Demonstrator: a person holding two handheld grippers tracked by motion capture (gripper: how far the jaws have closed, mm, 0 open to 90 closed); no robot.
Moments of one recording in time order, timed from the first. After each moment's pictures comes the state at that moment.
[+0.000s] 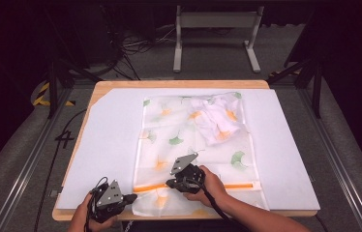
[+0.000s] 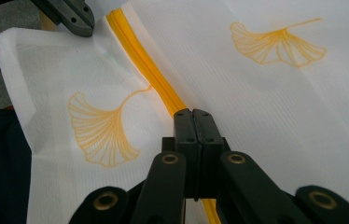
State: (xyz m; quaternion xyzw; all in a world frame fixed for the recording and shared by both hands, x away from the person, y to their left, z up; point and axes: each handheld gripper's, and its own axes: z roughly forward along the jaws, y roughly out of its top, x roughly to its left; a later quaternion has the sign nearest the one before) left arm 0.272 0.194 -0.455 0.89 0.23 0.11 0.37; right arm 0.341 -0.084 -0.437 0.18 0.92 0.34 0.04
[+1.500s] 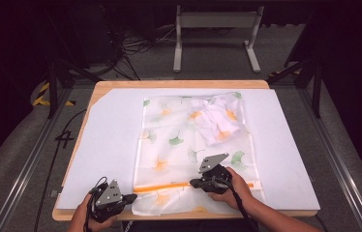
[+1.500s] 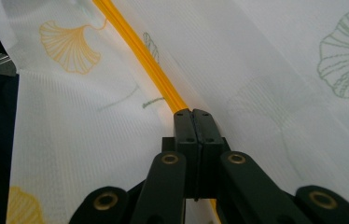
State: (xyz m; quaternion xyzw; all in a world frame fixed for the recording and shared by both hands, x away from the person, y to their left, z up) left arm 0.273 0.195 -0.456 0.89 0.23 0.10 0.38; right arm 0.336 -0.157 -0.436 0.23 0.91 0.35 0.04
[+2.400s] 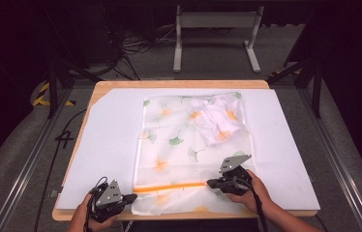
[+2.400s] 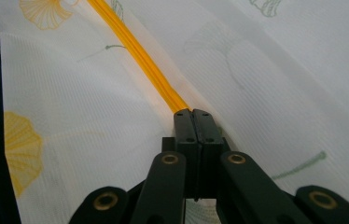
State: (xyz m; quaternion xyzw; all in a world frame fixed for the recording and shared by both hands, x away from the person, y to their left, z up) left arm 0.273 0.195 -0.456 0.89 0.23 0.10 0.37; right arm 0.329 -0.209 -0.436 0.26 0.90 0.35 0.04
